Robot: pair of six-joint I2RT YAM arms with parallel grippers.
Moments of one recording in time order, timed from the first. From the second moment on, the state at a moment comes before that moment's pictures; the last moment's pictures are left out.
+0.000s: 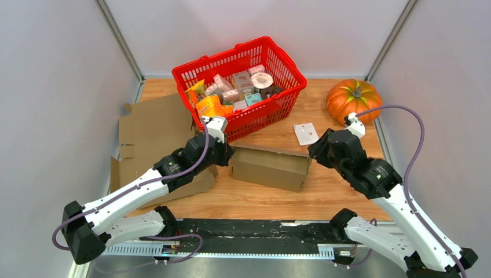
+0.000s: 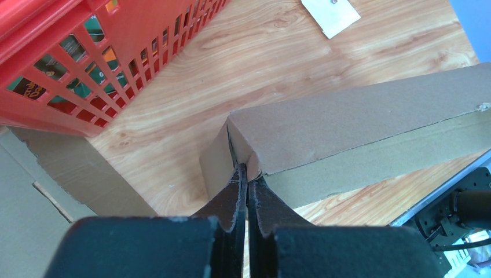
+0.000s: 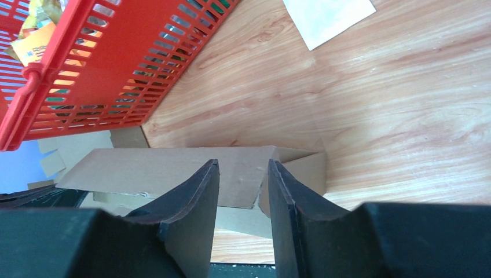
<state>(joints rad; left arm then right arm) -0.86 0.99 0.80 -0.29 -0.19 -0.44 0.66 0.79 1.05 -0.91 0.41 0.92</state>
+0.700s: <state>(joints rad) -0.86 0.96 0.80 -0.33 -0.18 -0.44 0.65 0.71 0.85 -0.76 0.33 1.04</state>
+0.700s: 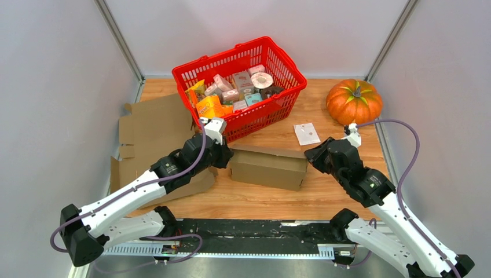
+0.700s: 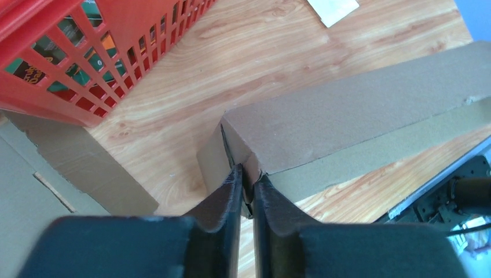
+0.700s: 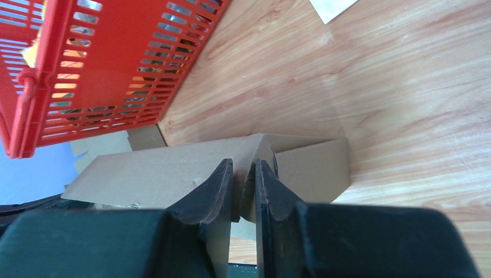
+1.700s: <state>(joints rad) -0.77 0.98 1.10 -0.61 0.07 -0.46 0.65 0.68 0.74 -0.54 0.26 0.96</state>
